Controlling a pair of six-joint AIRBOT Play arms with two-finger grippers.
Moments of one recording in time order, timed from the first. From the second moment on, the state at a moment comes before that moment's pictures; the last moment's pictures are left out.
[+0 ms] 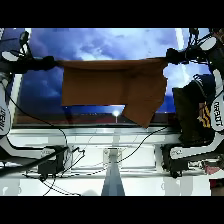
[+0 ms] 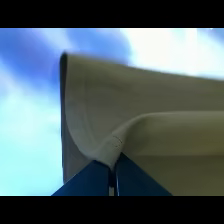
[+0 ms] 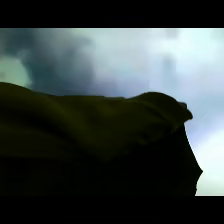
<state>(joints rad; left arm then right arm) 0.22 -1.57 1.28 0.88 -0.92 -1.05 -0.18 -1.59 1.47 -1.12 1.08 1.35</state>
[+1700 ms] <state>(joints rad) 0.47 -1.34 1.28 1.02 -1.36 -1.17 -0.20 -1.03 0.41 -0.99 0.93 1.42</state>
